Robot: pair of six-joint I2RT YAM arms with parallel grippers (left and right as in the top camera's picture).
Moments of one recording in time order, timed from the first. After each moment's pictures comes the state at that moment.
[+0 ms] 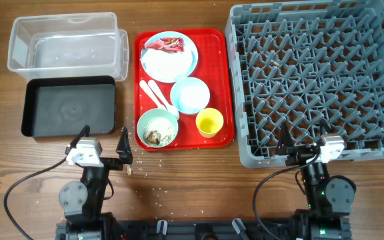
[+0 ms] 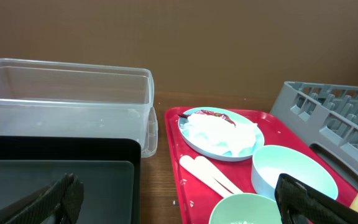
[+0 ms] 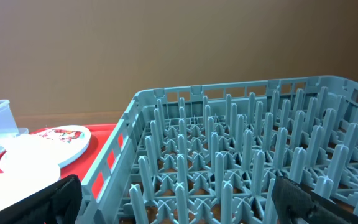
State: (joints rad) left arm 0.12 0.02 0.01 -0.05 0.22 -0.12; right arm -0.08 0.01 0.01 0.01 -0.17 0.09
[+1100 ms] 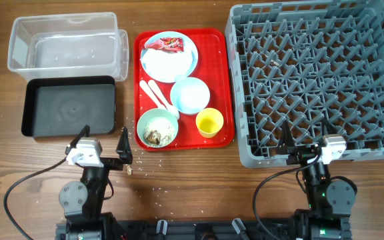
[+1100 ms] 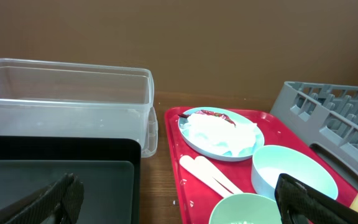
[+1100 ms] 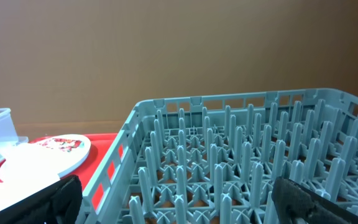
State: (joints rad) left arm 0.12 0.02 0.01 -0.05 0.22 -0.12; right arm -0.08 0.01 0.01 0.05 -0.17 0.08
